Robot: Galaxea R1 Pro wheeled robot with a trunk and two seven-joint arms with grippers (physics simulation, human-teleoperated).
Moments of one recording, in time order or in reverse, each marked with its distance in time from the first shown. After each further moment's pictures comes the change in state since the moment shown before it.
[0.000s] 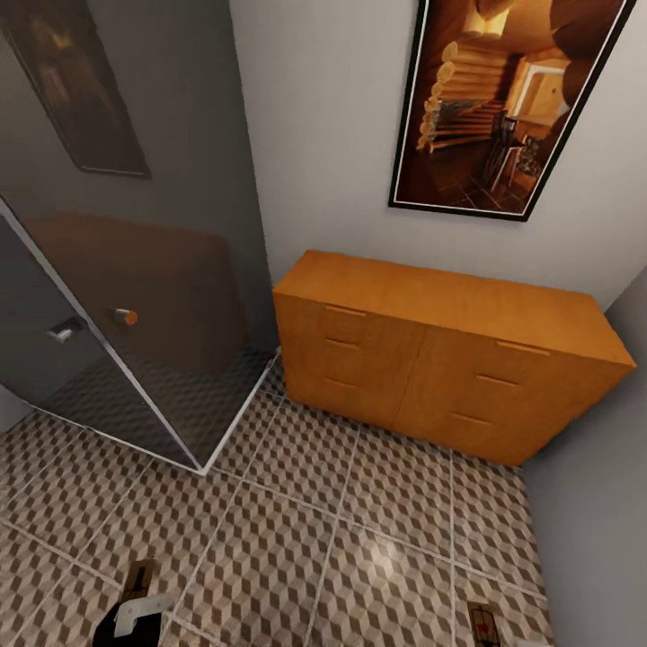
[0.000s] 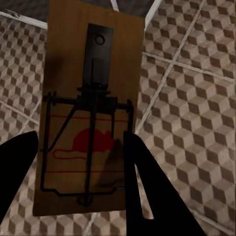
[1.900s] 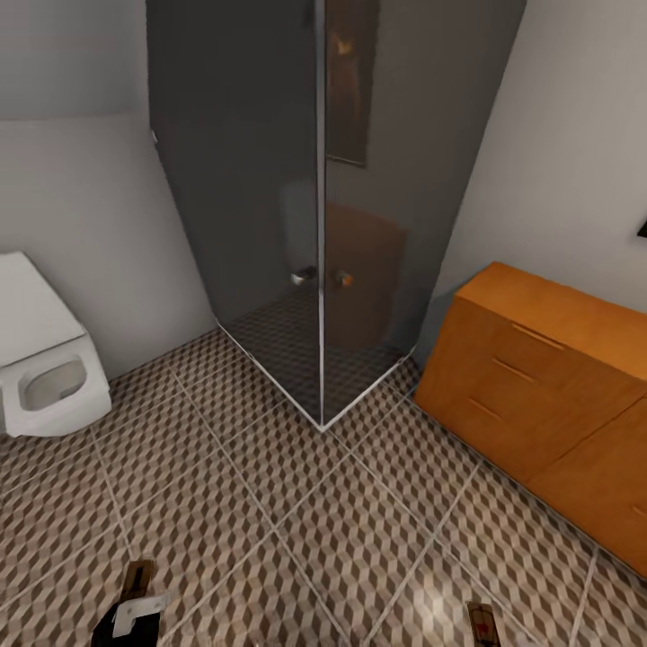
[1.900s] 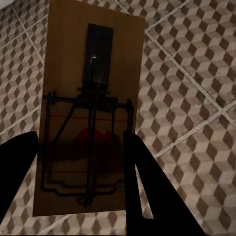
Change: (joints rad) left arm 0.000 0.002 0.003 0.001 0.003 0.000 0.003; right arm 0.000 0.000 0.000 0.000 0.001 0.000 0.000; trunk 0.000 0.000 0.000
